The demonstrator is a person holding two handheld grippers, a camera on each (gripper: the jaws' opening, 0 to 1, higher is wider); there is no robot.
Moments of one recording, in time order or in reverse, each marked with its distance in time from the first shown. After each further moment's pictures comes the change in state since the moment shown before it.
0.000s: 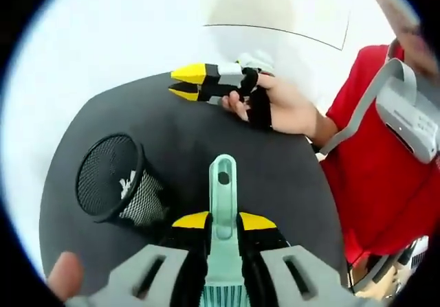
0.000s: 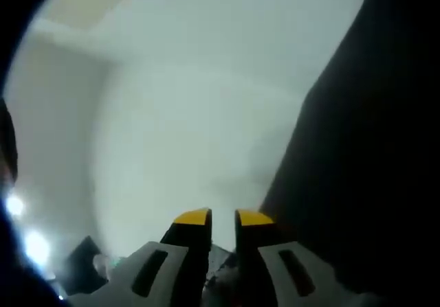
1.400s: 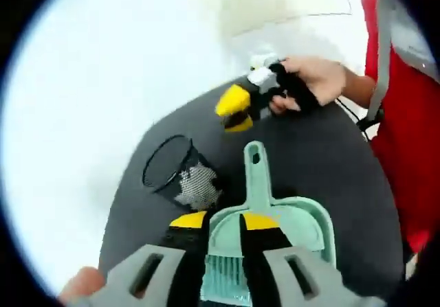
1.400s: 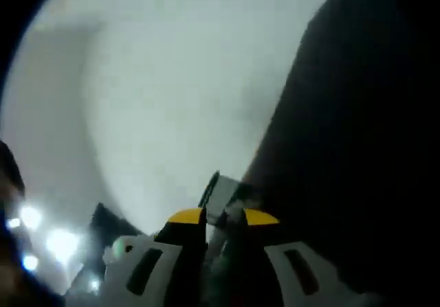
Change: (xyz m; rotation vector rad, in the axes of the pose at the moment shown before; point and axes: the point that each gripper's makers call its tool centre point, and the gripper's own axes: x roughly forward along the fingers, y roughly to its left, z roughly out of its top) left arm -0.037 0.018 -0.019 0.209 -0.191 0.501; right arm -0.021 0.019 -0.106 0.041 0.569 -0.033
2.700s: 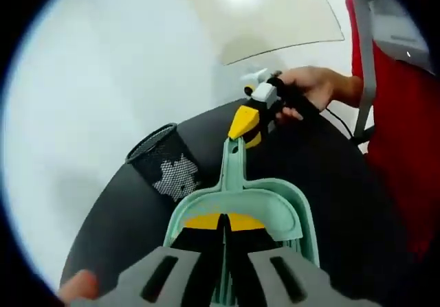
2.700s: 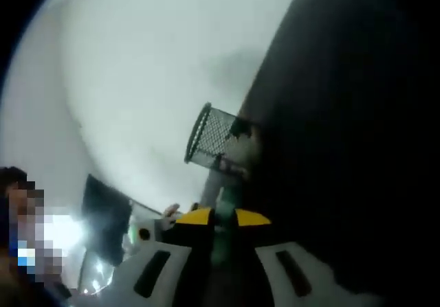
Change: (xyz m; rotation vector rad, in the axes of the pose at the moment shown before) left arm 0.005 -0.017 -0.026 -0.119 -0.125 -0.051; right arm 0.006 0.002 -0.036 0.078 0.157 -0.047
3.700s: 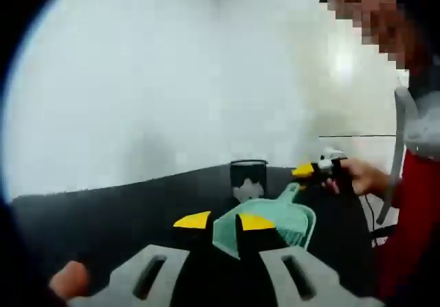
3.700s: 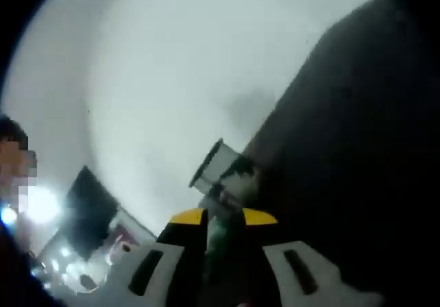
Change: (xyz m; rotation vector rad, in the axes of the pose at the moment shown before) left arm -0.129 0.028 -0.045 -0.512 -0.320 0.463; right arm -0.012 0.007 0.037 -0.305 -0.244 -0.004
